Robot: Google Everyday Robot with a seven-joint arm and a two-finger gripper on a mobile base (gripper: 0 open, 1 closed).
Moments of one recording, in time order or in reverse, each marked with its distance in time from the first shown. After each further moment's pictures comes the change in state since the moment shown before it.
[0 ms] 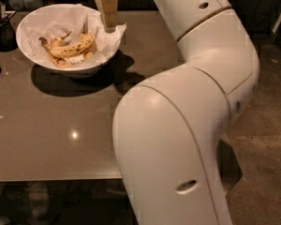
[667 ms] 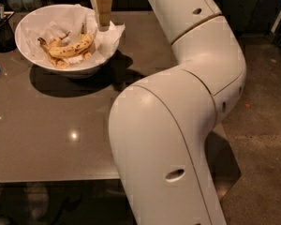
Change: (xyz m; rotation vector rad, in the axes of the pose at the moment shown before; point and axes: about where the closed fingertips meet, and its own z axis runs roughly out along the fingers) arm -0.009 -0.022 0.014 0.059 -0.074 -0.021
